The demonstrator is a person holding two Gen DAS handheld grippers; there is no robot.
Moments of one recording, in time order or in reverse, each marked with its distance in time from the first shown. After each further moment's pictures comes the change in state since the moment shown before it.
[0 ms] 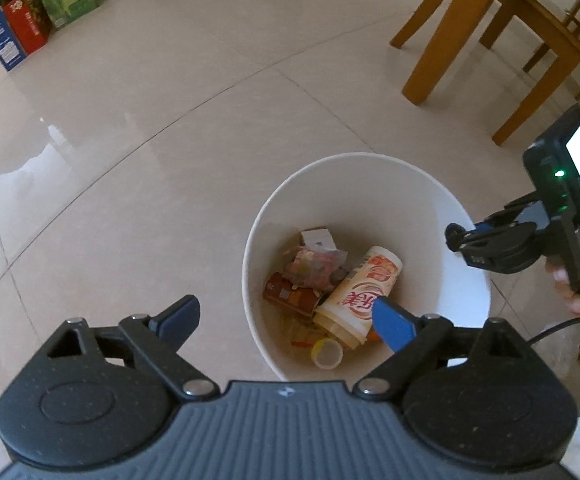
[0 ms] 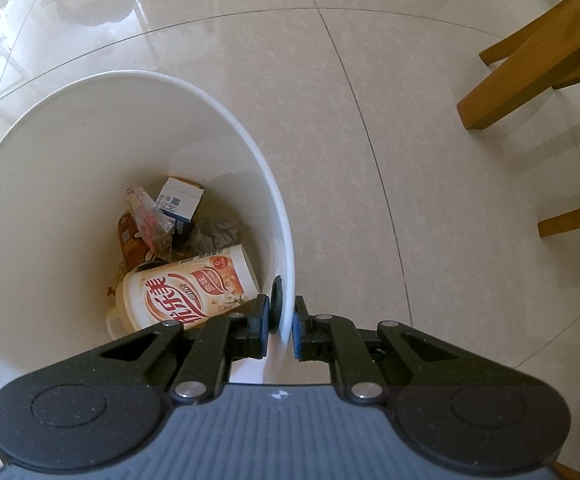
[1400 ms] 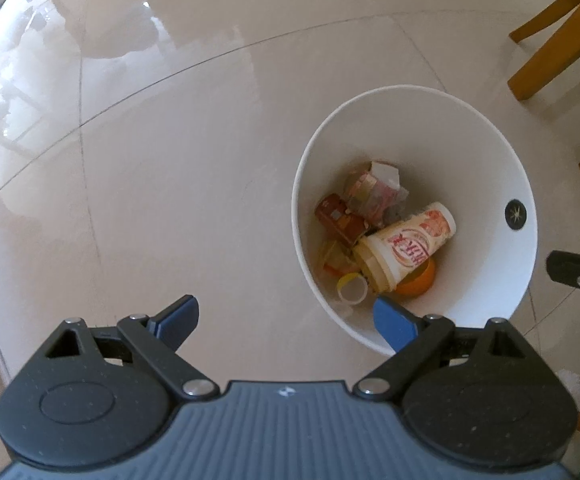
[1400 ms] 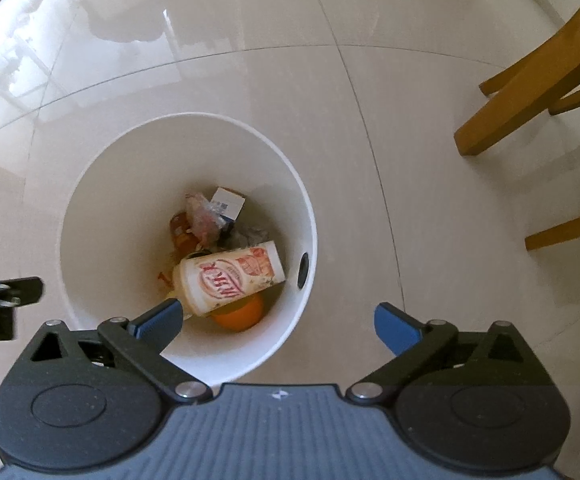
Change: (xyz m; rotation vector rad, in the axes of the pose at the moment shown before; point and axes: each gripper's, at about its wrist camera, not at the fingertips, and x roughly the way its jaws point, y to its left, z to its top) left arm -0.001 -0.018 -0.047 -0.340 0.185 0.209; right arm -0.104 0.013 -0.020 -0.046 -0.045 0.043
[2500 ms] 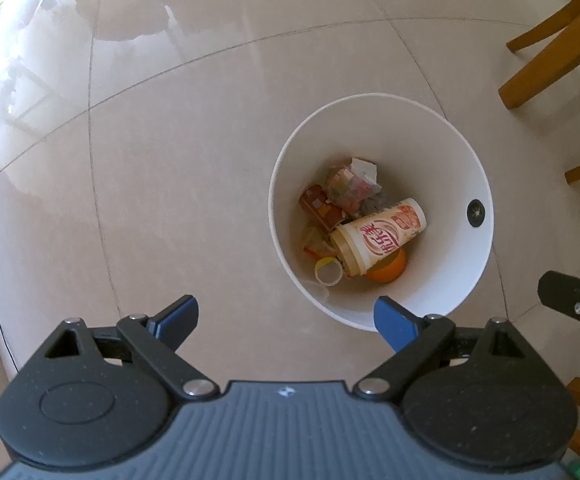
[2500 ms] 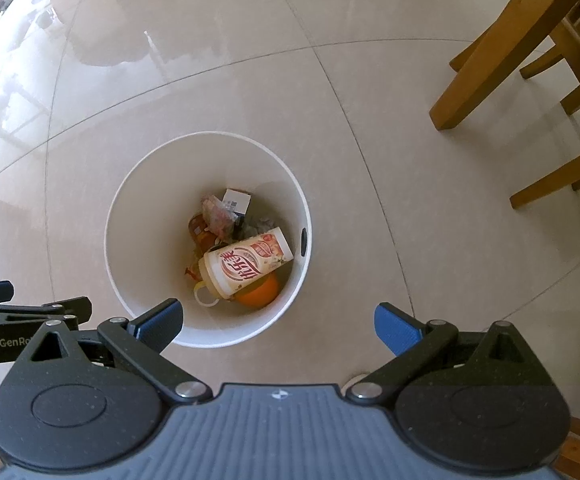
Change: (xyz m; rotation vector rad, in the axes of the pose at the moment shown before) left arm -0.042 -0.017 -0.006 -0.064 0.033 -0.024; right arm -0.067 -0.006 -0.016 0.134 0.008 0.028
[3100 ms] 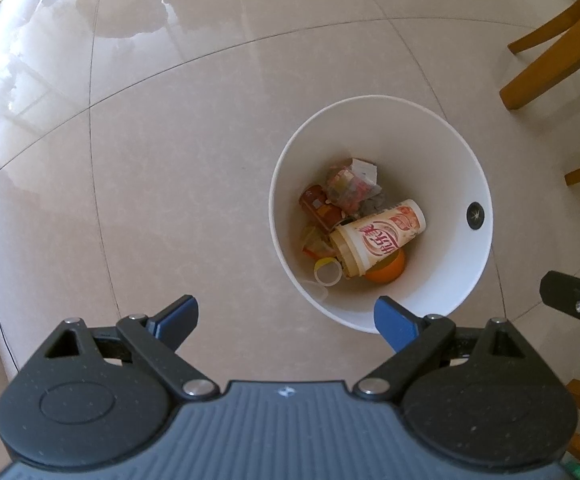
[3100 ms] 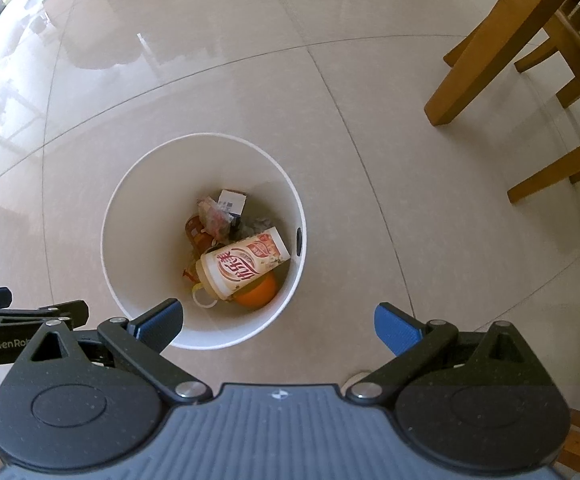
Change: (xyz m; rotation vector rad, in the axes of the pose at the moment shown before) left arm -0.002 0.002 0.002 -0.004 0.004 -0.002; right arm 0.000 -0.003 0.000 0.025 0.002 -0.006
